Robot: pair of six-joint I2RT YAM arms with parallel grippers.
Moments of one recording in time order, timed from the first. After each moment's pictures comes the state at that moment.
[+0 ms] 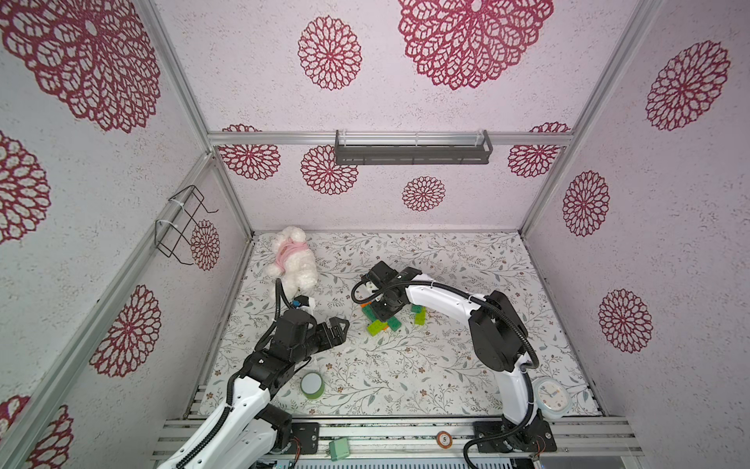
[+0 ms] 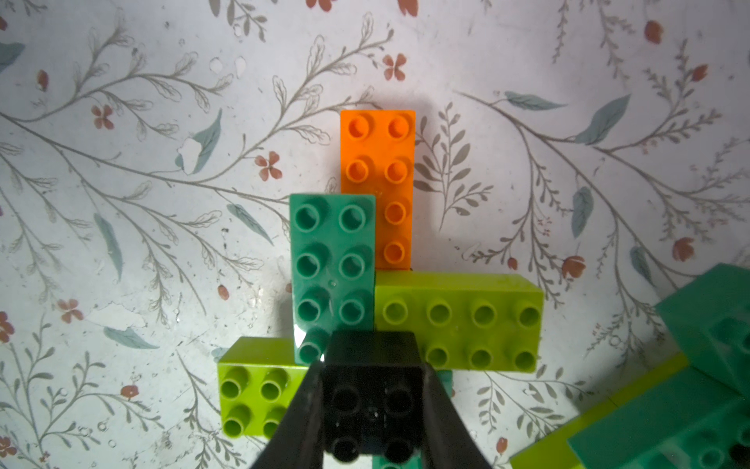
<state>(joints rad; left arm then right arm) -0.41 0.78 0.53 -0.39 0.13 -0.74 0.82 2.09 1.70 -0.84 0.00 0.09</state>
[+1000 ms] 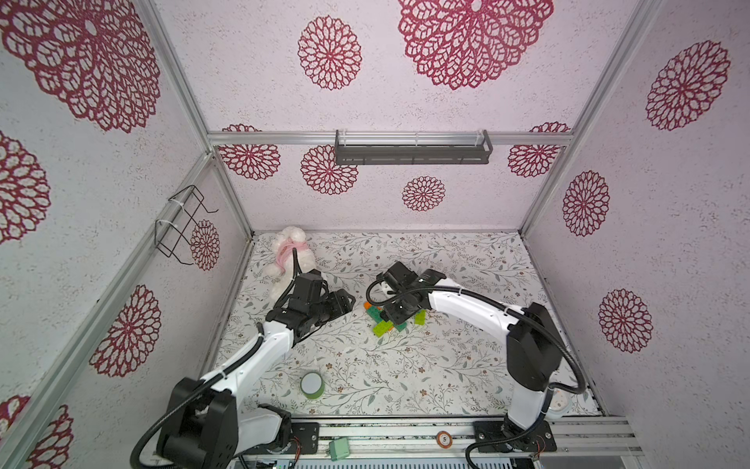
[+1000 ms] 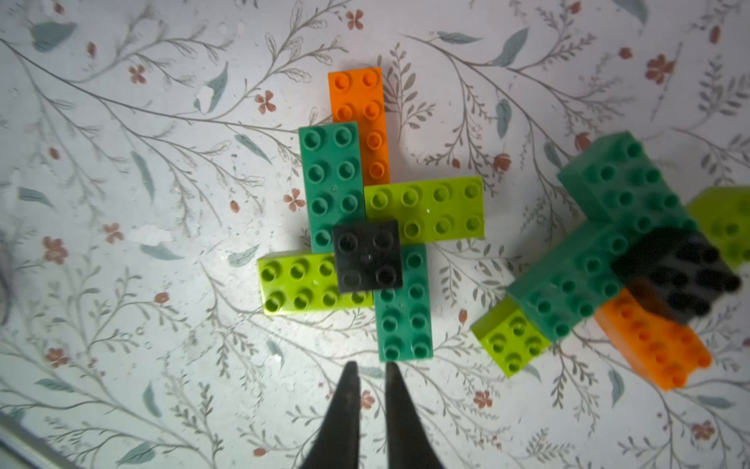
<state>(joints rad) -0.32 1.36 0.83 -0.25 0.29 -0.72 0.82 1.77 1.45 -0.84 0.02 0.18</state>
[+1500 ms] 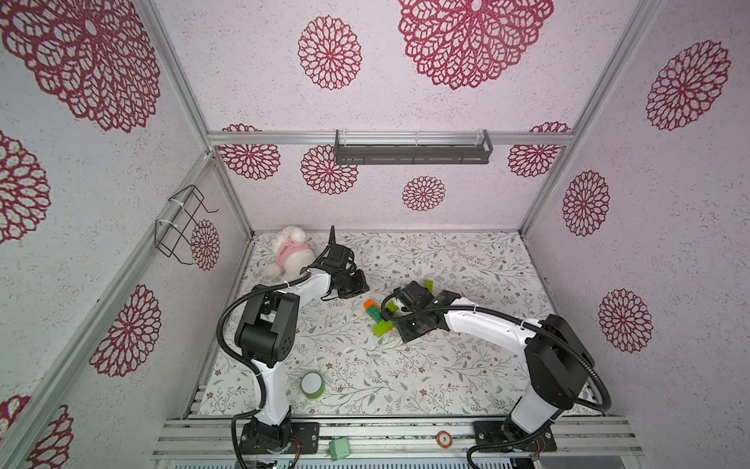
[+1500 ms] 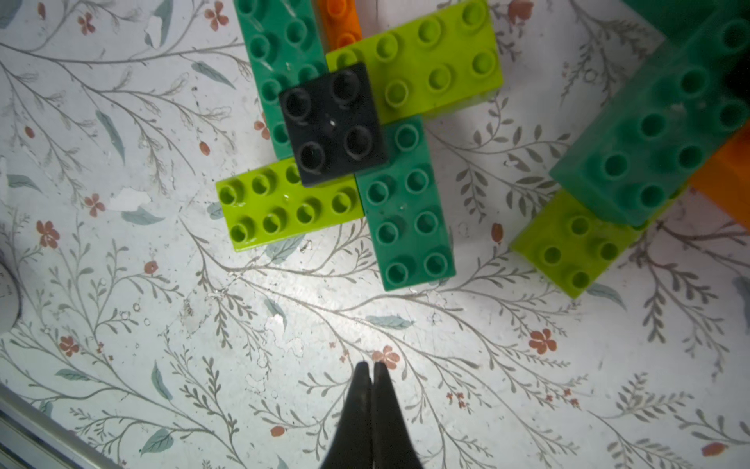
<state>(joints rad) -0.34 2.01 1.37 -0.39 0.43 -0.54 0.82 1.69 1.17 -0.65 -0.03 0.35</state>
